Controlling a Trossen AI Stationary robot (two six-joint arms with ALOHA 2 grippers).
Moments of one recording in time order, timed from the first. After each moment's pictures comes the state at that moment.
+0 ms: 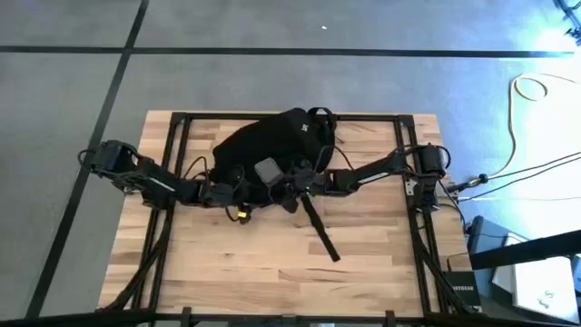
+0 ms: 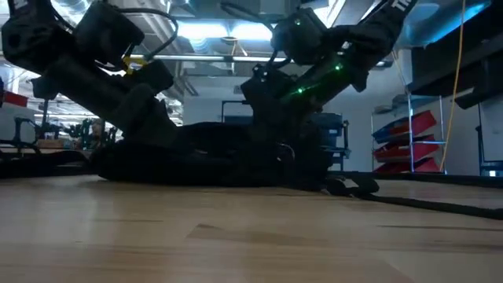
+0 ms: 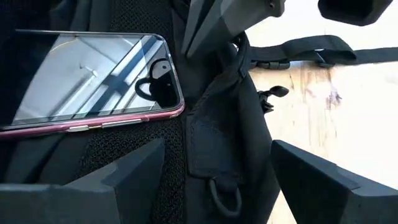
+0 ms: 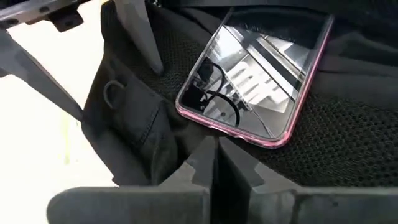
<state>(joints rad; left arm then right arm) -0.12 1.48 0.31 0.67 -0.38 -0.23 -0.02 1.91 0.99 0.28 0.22 0.31</state>
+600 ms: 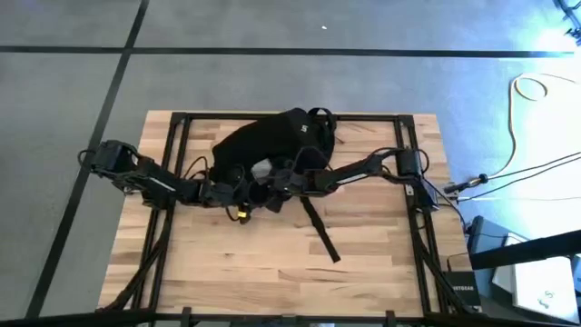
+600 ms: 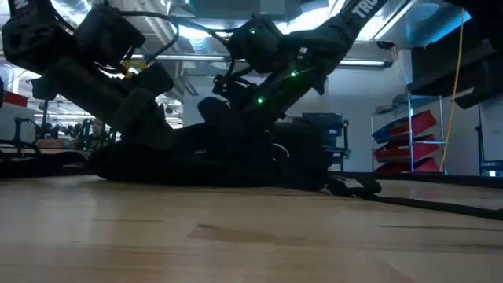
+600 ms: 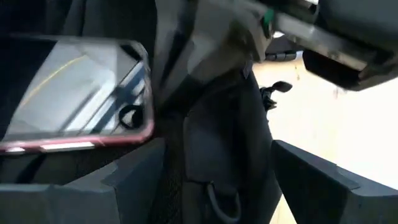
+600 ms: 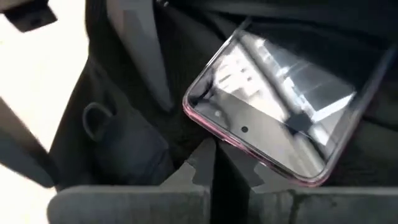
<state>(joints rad) -0.12 1.48 0.31 0.64 -0.38 -0.23 -0.03 2.12 1.29 0.12 0.27 0.23</state>
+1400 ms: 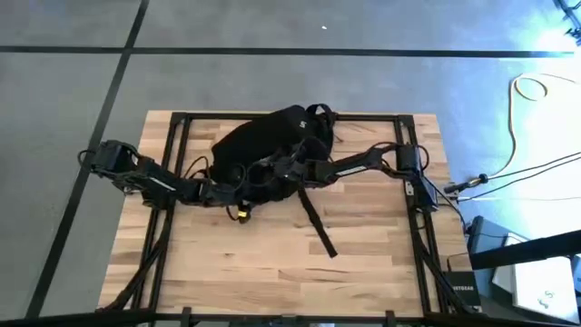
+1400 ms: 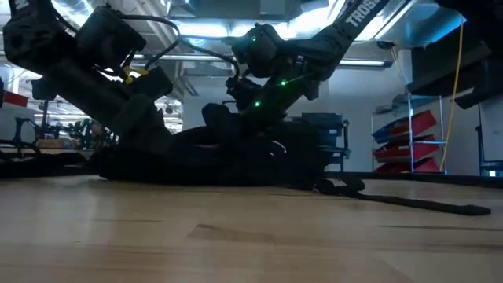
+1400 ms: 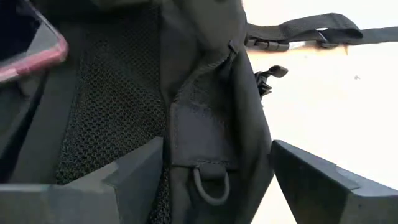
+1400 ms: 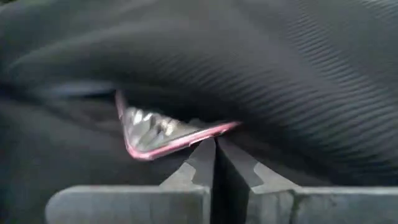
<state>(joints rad) -0.12 1.48 0.31 0.60 -0.38 -0.24 -0.11 2.11 1.29 0.19 0.58 0.30</state>
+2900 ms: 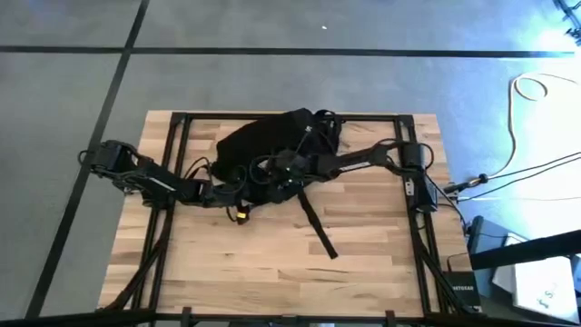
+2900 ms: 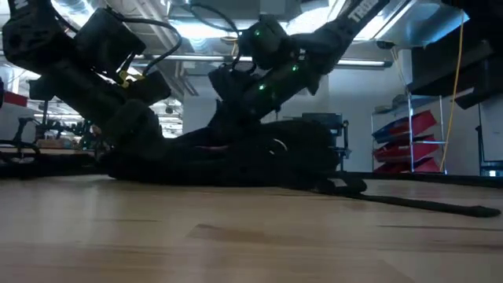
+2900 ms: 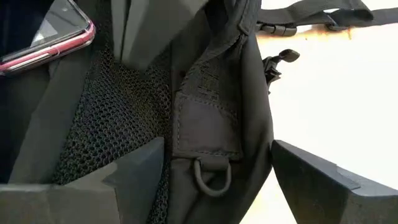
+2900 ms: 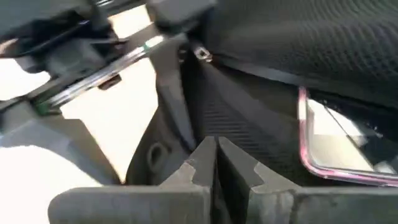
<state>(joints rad) -0.12 1.48 0.31 0.56 -0.37 -0.24 -0.13 2.09 1.29 0.19 -0.09 0.25</state>
